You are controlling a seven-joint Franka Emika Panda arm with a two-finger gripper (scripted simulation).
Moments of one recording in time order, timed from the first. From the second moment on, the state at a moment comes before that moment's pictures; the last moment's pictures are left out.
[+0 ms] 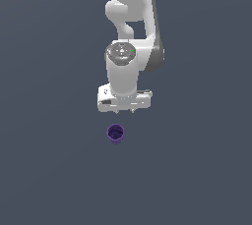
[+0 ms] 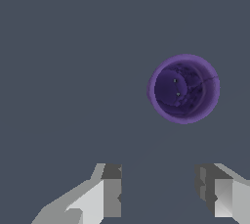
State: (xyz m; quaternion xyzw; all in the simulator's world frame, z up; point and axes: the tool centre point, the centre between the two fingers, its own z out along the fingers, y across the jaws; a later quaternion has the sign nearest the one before) arm 0.006 -0.005 0.151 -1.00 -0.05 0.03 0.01
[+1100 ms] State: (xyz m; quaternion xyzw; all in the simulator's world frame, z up) arm 0.070 -0.038 0.119 -0.95 -0.29 0.06 0.05
